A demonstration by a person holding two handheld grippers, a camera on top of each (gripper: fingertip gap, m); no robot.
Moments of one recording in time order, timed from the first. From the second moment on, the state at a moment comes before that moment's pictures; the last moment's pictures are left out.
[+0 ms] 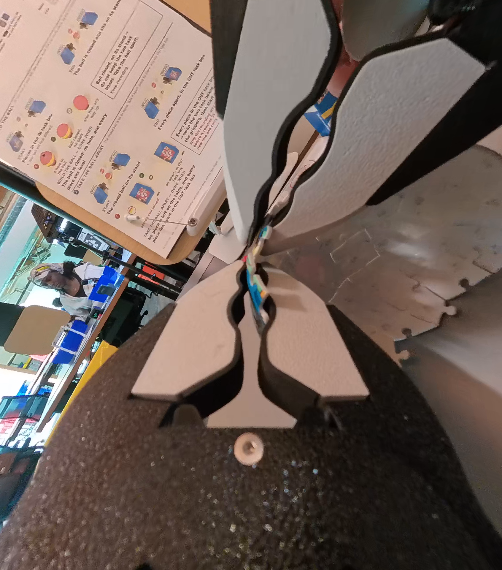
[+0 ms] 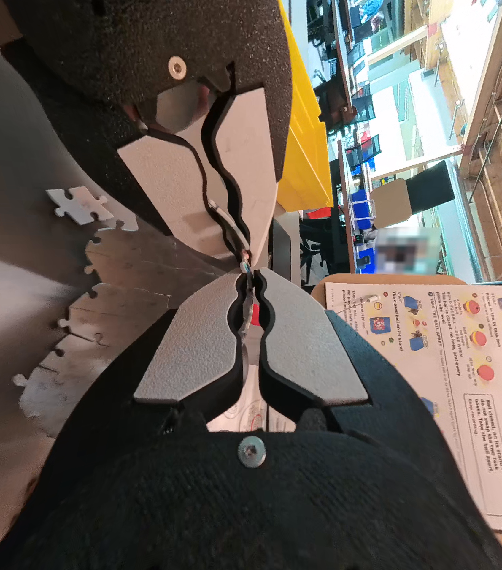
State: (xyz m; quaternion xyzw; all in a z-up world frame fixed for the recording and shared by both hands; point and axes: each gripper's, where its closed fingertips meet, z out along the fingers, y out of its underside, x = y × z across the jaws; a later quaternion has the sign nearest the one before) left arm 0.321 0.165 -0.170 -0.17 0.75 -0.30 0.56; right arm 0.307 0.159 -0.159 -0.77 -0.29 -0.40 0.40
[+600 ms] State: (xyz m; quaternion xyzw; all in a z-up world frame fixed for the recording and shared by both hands) left arm 0.328 0.165 -0.172 -0.14 0.76 -0.24 0.59; right arm 0.314 0.155 -0.157 -0.77 -0.28 -0.40 0.41
